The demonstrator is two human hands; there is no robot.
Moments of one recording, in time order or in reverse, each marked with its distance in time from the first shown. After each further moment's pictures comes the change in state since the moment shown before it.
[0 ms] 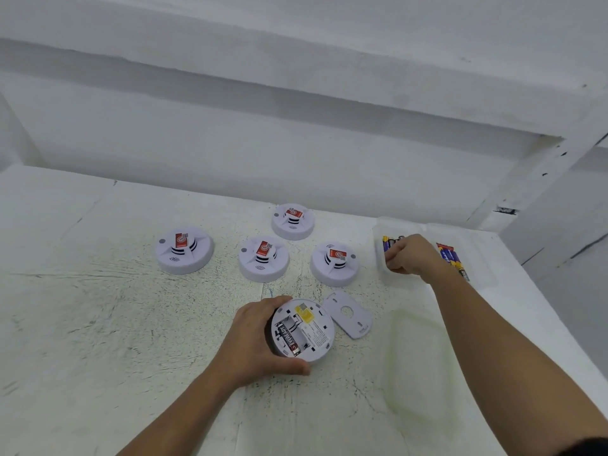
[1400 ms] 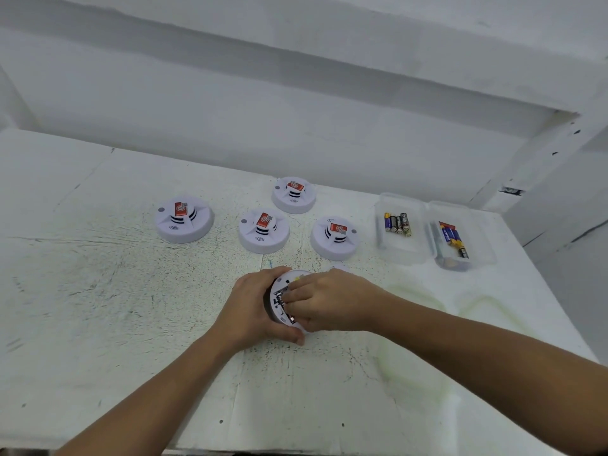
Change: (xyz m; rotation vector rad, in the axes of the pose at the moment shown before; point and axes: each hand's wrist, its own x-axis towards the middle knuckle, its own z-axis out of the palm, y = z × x) left_hand 0.008 -0.010 0.006 -0.102 0.026 0.077; right_hand -0.112 -0.029 0.097 -0.762 -0.237 -1.503
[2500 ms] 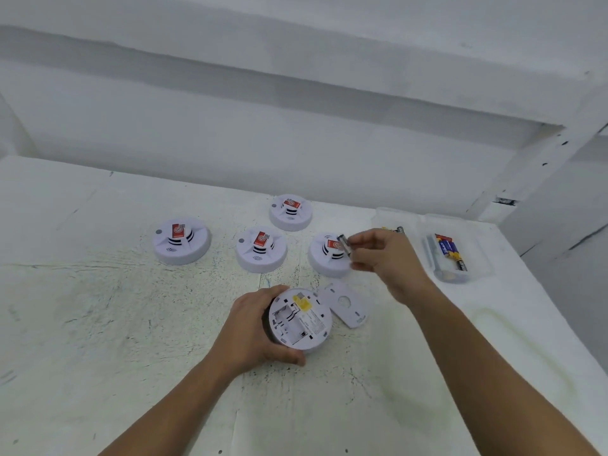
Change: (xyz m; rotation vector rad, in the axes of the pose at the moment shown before) left_hand -0.003 0.001 0.000 0.077 0.018 -0.018; right_hand -0.035 0.047 -0.040 1.236 0.754 1.158
